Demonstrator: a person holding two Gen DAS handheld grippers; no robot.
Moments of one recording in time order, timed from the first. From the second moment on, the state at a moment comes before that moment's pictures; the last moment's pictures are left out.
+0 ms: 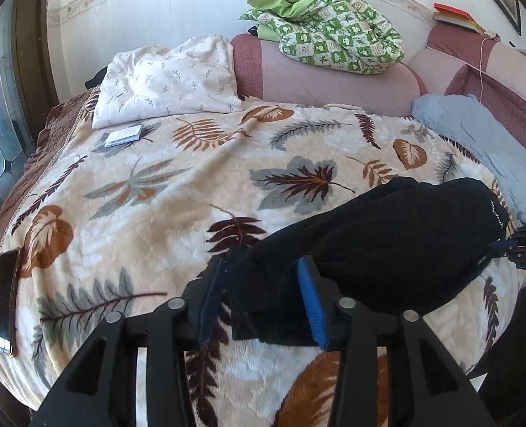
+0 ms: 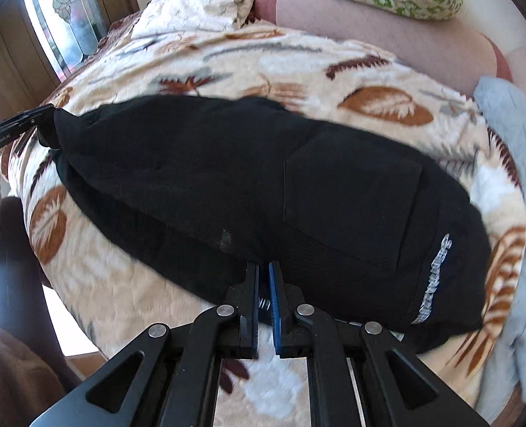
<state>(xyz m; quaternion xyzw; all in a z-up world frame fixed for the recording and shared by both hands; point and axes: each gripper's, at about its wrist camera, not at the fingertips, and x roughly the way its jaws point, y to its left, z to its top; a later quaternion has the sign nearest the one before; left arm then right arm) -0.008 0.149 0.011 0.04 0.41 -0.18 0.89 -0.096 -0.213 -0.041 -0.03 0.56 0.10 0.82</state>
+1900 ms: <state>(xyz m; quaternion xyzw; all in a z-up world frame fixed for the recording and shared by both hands) -0.018 0.284 0.004 -0.24 0.40 -0.06 0.88 0.063 0.104 -0.033 -0.09 0.51 0.25 0.82</state>
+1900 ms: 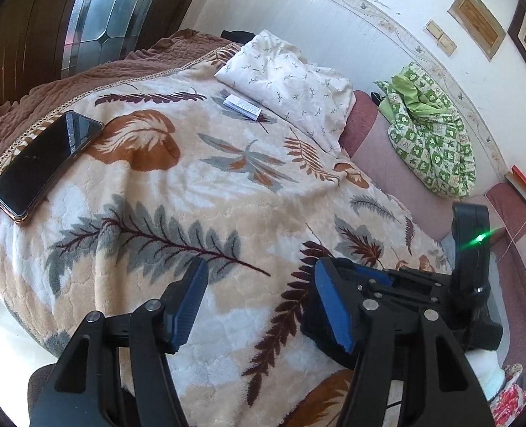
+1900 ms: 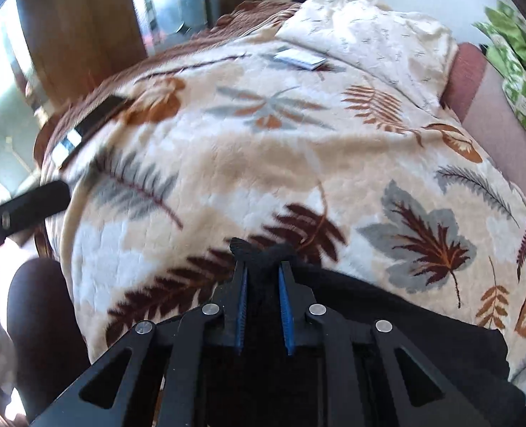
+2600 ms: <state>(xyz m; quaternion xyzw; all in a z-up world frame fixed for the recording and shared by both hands) 0.015 0.179 -0.008 -0.16 0.46 -0.15 0.86 0.045 -0.033 -0.021 -0.03 0.50 0.10 0.86</state>
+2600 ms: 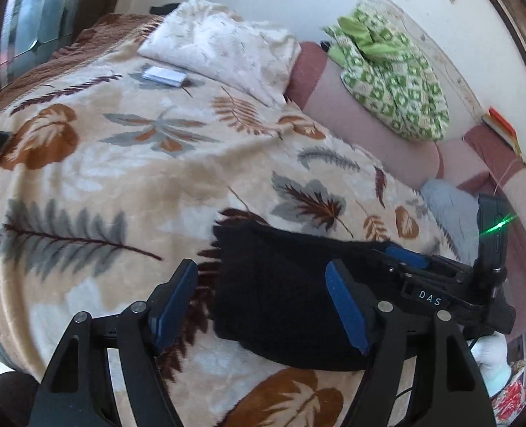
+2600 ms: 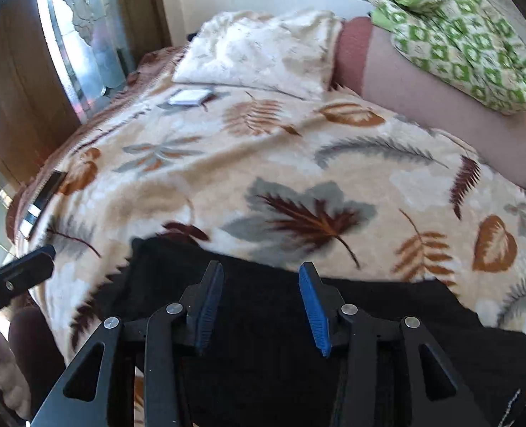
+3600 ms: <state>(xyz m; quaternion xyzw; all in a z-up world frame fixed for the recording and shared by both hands) -0.015 0.107 -0.003 -0.05 0.48 -0.17 0.86 -0.112 -0.330 0.000 0.16 0.47 -0.12 0.86</state>
